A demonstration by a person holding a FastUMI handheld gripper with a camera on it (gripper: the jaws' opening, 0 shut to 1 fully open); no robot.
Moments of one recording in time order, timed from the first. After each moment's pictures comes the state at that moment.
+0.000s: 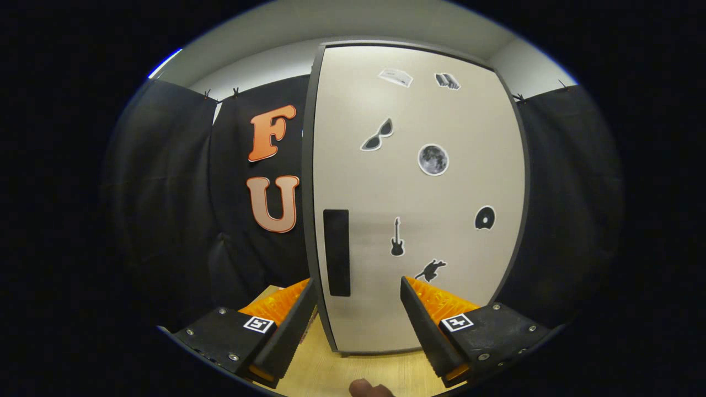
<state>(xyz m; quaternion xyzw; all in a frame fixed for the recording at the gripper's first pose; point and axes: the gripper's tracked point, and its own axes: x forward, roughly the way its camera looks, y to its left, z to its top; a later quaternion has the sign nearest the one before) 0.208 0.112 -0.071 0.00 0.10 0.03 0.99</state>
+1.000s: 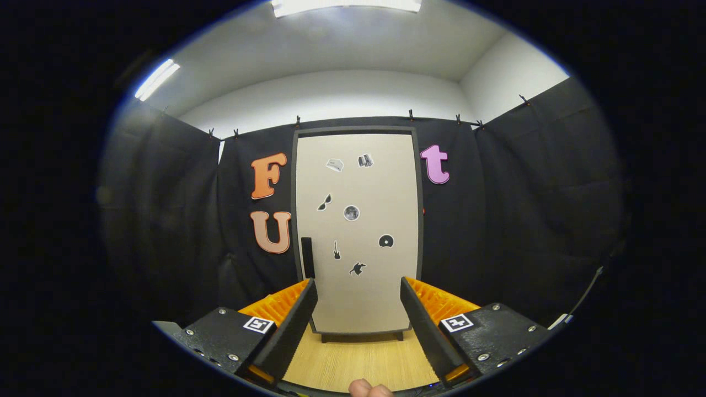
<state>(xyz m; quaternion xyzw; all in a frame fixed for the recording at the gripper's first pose) -0.015 -0.020 0.017 0.02 0.03 0.02 1.00</state>
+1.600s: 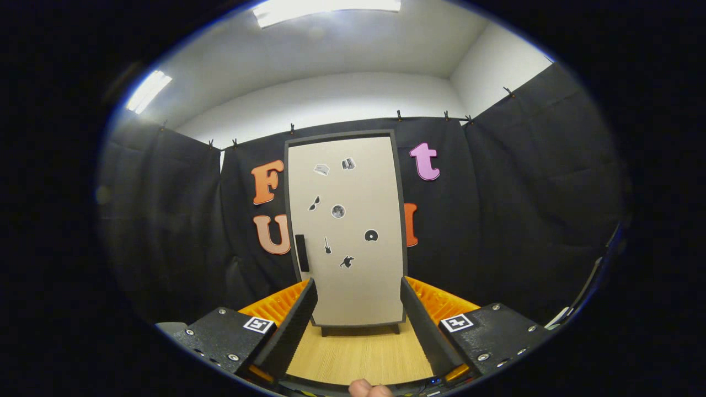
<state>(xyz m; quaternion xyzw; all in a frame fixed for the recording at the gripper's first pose) -0.061 -0.068 0.012 0.05 0.03 0.03 1.00</state>
